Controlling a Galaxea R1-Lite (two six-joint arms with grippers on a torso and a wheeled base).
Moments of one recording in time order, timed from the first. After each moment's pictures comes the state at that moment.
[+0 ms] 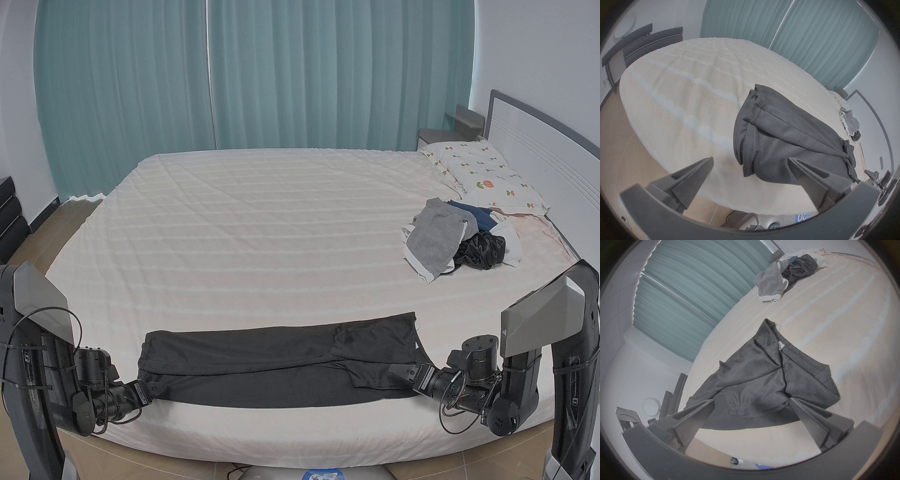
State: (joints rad) left arm 0.13 2.37 -0.14 -1.41 -0.15 -0.40; right arm 0.37 2.40 -0.29 -1.55 0.11 0.80
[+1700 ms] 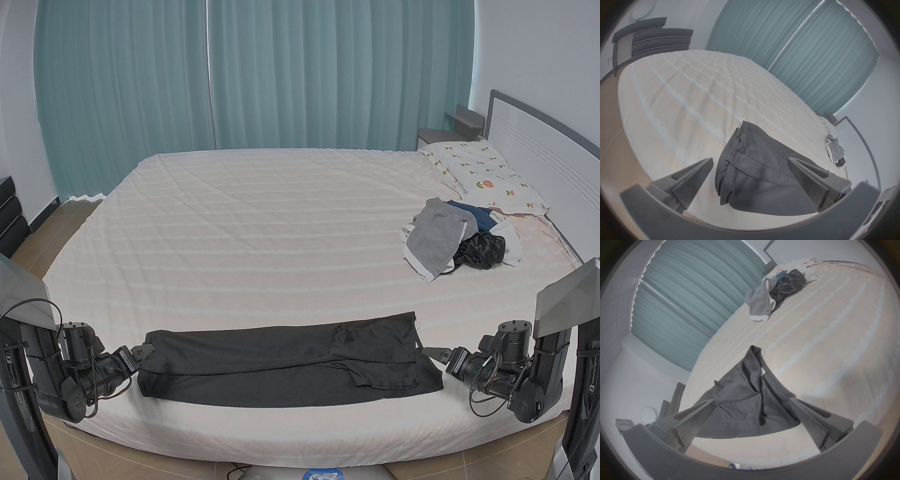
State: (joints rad) left arm 0.16 2.23 -0.21 -1.41 -0.19 -0.56; right arm 0.19 2.30 -0.22 -1.55 0.18 0.74
